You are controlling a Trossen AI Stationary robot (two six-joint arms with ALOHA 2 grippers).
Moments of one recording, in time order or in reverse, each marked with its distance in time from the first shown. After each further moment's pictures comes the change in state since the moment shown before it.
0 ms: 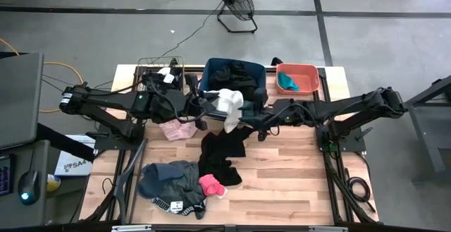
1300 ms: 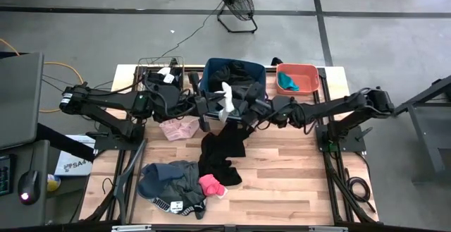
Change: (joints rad) left arm 0.000 0.001 -0.001 0.199 0.123 0.017; right arm -0.030 0.163 0.000 0.567 0.231 -0.749
